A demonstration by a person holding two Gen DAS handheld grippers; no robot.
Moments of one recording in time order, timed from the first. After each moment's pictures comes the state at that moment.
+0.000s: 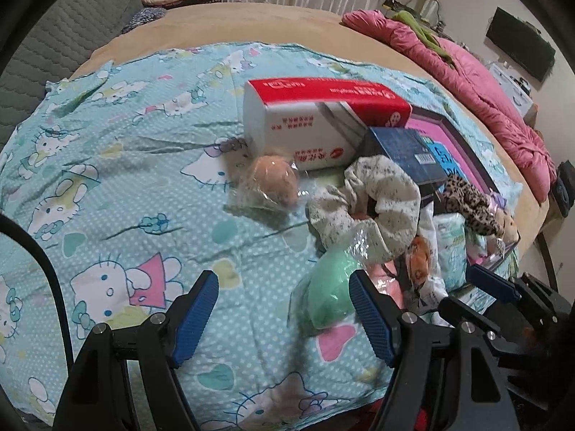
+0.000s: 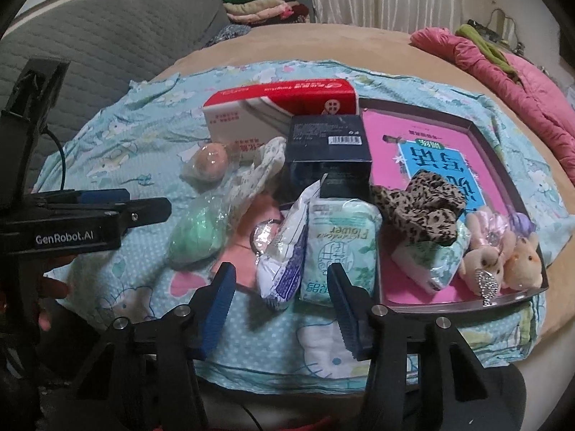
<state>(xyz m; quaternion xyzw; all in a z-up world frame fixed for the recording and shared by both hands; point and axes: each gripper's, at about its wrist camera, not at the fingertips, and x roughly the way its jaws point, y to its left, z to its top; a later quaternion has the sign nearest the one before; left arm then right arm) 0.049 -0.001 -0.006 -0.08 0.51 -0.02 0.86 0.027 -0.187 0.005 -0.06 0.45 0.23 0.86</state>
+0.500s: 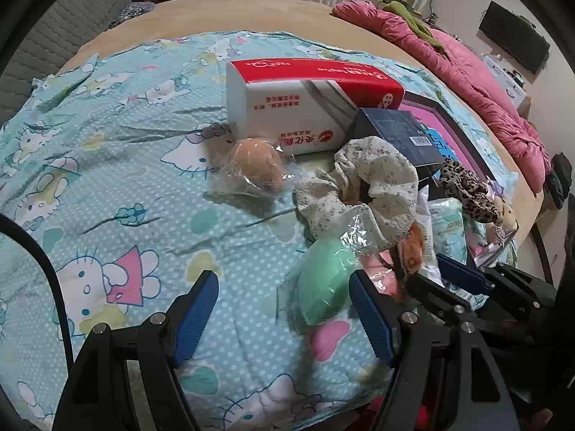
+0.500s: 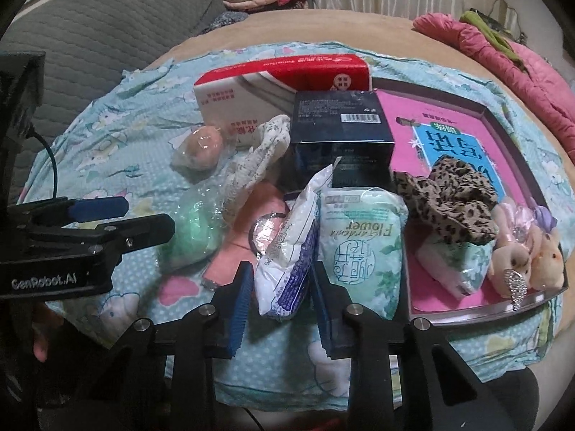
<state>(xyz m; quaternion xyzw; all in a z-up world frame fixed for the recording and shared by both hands) 0.052 -0.008 -0.022 -0.08 0.52 -0.04 0.85 0.047 -0.170 -0.020 -0.06 0.48 0.22 0.85</state>
